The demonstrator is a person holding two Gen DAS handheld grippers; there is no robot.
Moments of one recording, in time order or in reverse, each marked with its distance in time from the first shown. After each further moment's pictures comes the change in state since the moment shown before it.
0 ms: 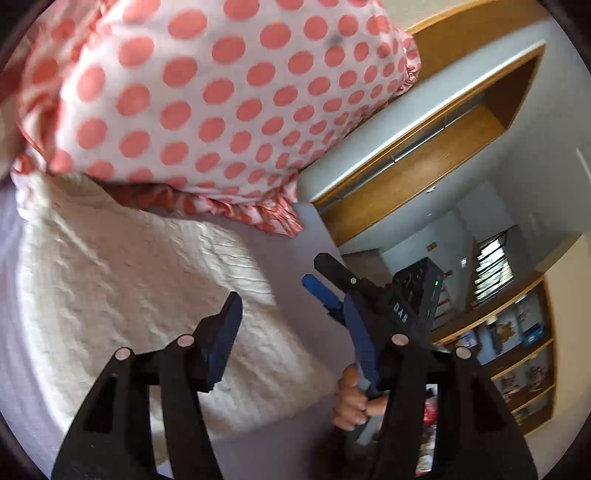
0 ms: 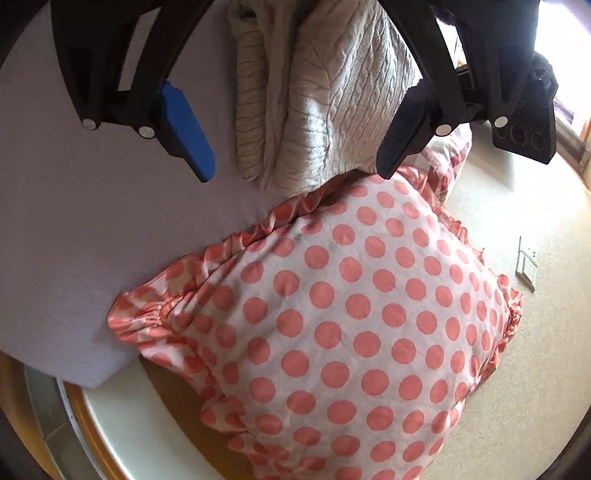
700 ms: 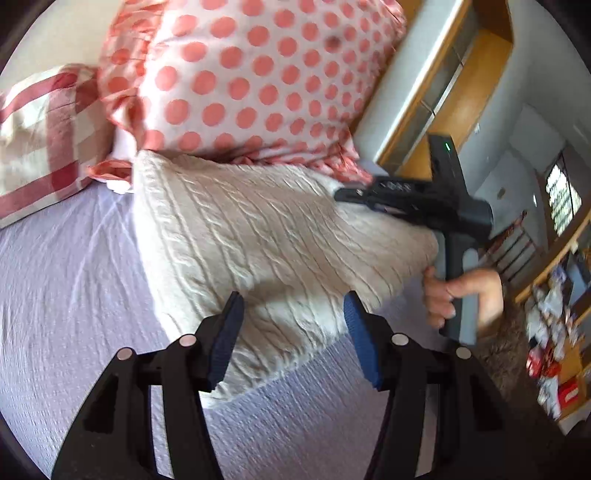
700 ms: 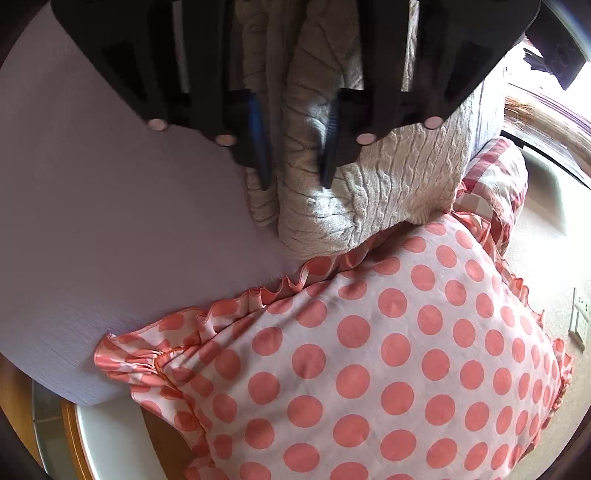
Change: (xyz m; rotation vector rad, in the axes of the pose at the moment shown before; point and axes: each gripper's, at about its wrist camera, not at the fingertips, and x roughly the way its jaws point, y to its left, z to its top) left arm -0.040 0.042 -0.080 0.181 -0.028 0.271; right arm 0.040 0.009 -0.004 -0.022 0.129 -0.204
